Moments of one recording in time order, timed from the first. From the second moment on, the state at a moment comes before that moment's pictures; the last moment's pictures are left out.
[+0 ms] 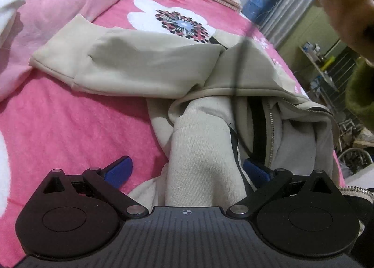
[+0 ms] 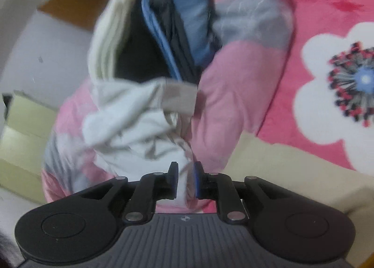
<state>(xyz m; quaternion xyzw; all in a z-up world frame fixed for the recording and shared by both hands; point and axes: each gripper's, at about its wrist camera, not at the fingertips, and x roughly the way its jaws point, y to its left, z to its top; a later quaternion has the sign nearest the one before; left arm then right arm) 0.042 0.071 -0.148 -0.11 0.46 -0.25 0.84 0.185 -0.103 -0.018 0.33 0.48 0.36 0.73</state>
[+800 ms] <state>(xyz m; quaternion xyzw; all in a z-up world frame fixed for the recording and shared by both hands) 0.100 0.081 -0.121 -0.13 0.43 -0.14 0.88 0.032 -0.184 0.021 0.01 0.37 0.25 0.90</state>
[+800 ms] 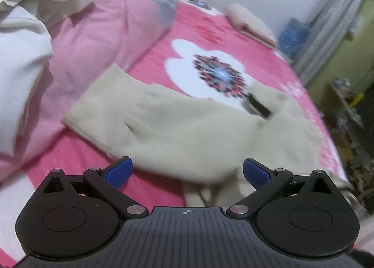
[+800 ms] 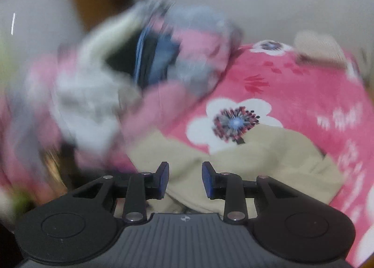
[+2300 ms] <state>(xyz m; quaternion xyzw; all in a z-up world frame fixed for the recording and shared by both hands) 0.125 0.084 -0.133 -0.10 0.42 -0.07 0.90 -0.072 -0.293 0.047 -0.07 0.22 -0.21 0.95</state>
